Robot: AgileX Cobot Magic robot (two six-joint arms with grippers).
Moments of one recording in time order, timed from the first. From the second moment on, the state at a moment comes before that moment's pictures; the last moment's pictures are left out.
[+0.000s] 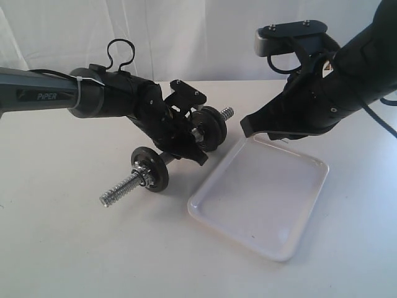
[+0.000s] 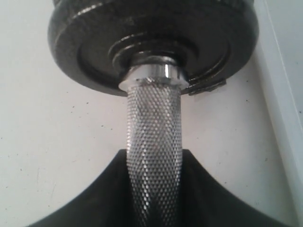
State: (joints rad) left arm -0.62 2.13 -1.59 -0.06 0.47 0.24; right arm 0.45 1.40 -1.10 0.09 0.74 -0.04
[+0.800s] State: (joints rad) left arm -0.62 2.13 -1.59 -0.06 0.48 0.24; right arm 0.45 1.40 -1.10 0.09 0.74 -0.04
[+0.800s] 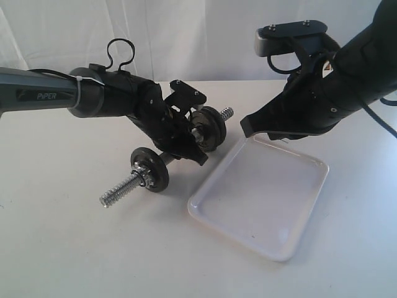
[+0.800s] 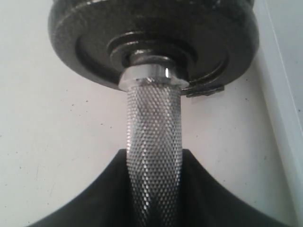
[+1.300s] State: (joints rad) left arm -0.62 2.14 -1.60 -0.06 0.50 0.24; right arm 0.45 1.40 -1.10 0.09 0.74 -0.04
